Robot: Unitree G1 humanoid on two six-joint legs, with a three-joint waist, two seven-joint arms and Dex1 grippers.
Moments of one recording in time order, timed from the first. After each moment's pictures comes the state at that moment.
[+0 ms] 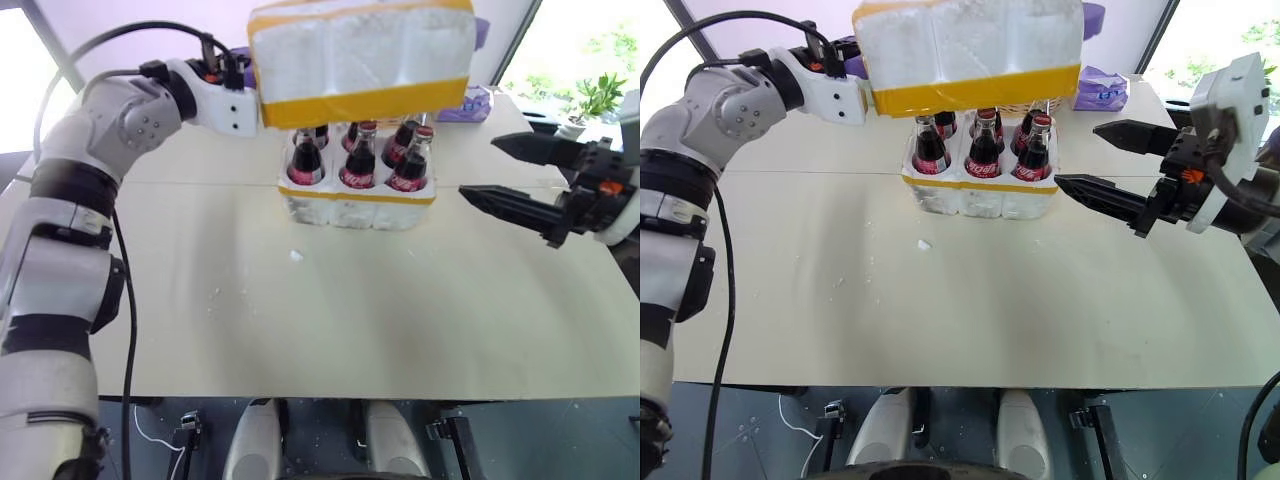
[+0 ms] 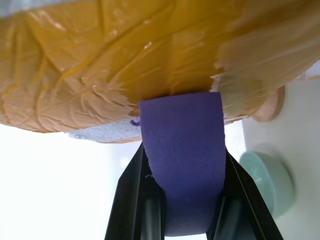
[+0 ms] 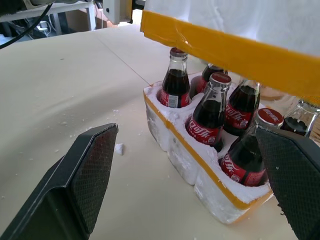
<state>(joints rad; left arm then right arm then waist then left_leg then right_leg) -1.38 0.72 -0.42 1.03 0.72 -0.76 -0.18 -0.43 -1.05 -0.52 -0.50 1.07 0.99 0.68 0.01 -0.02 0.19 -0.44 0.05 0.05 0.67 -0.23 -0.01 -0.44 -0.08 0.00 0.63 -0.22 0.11</state>
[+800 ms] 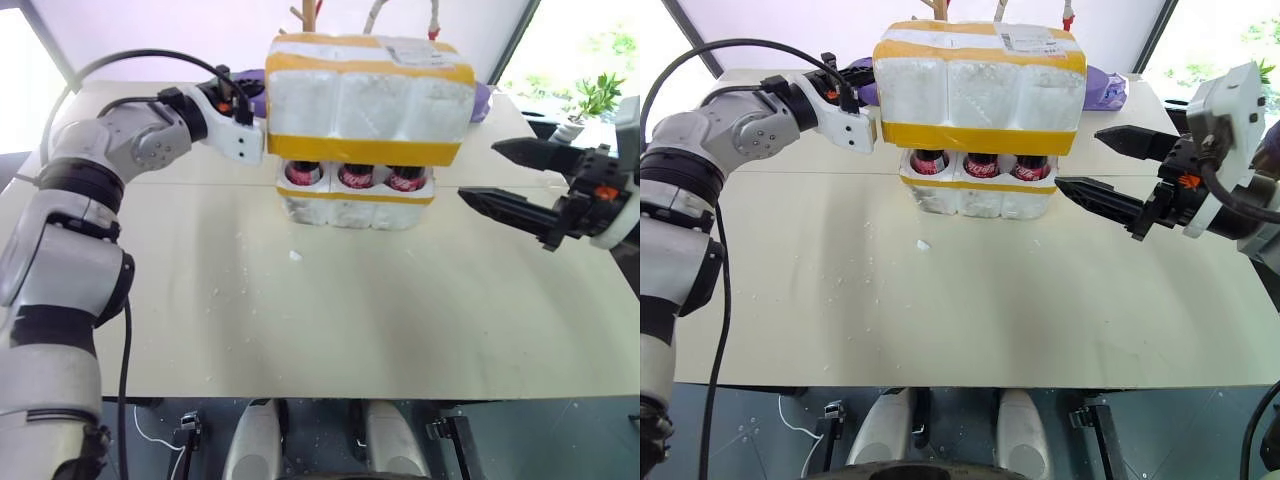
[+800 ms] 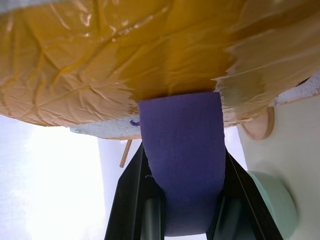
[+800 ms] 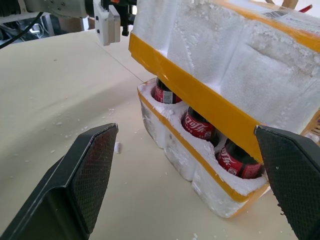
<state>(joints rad) -1.41 0.70 -0.54 1.17 0.86 -0.89 0.04 -0.39 -1.05 -0.52 -0.50 1.07 0.95 0.65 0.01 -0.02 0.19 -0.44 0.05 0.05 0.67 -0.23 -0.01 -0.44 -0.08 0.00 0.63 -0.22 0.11</state>
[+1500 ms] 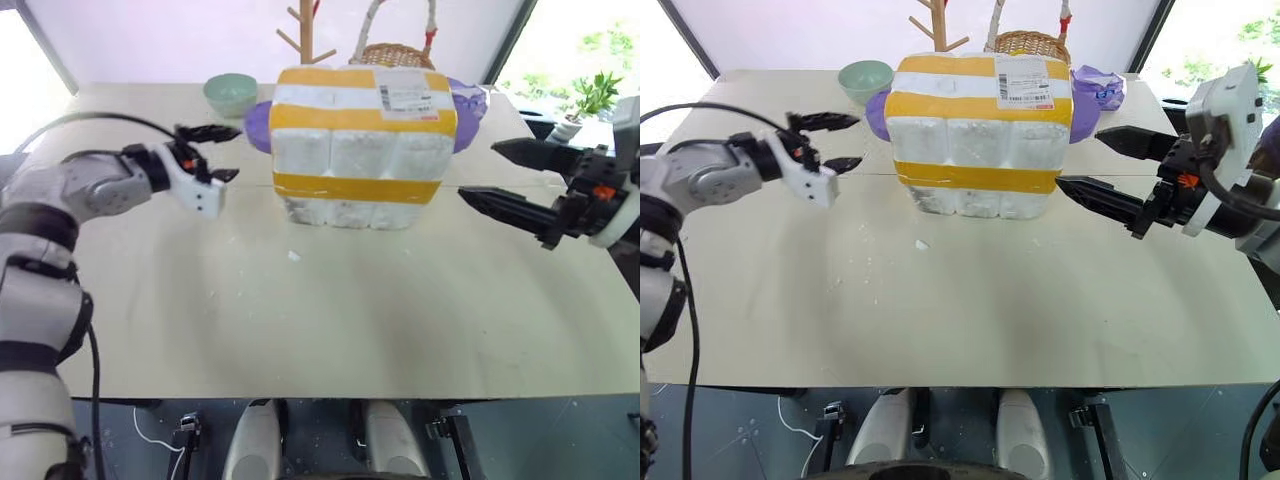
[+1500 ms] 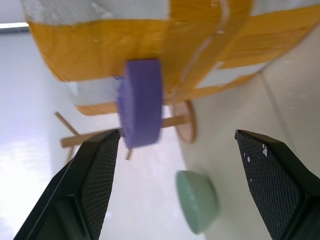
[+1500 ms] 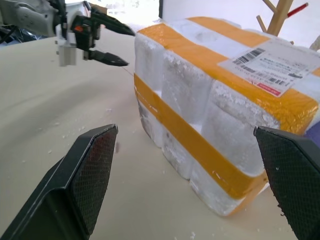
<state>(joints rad) -1.10 0.93 -0.49 1.07 0.63 -1.13 -0.19 -0.38 -1.05 -0.51 -0.49 1.06 0.94 0.67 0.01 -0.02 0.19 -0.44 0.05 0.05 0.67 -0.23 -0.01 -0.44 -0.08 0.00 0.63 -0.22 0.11</state>
